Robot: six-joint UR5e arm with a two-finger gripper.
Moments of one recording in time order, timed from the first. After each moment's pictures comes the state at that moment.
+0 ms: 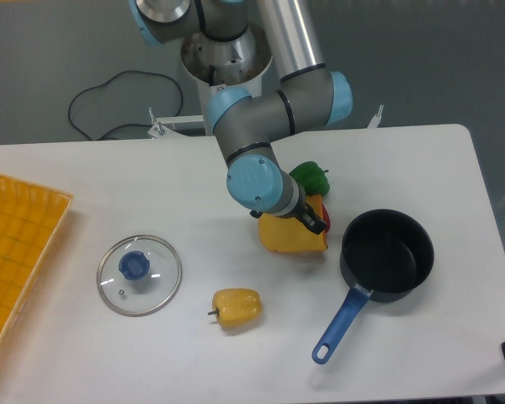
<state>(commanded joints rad) 2.42 -1.95 -1.77 -1.18 1.99 1.18</state>
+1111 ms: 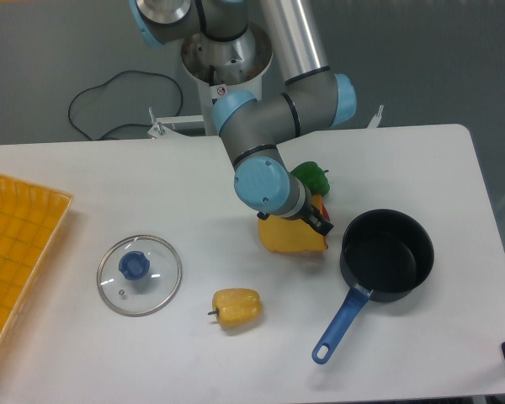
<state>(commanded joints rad) 2.44 -1.97 -1.78 -1.15 1.99 1.17</state>
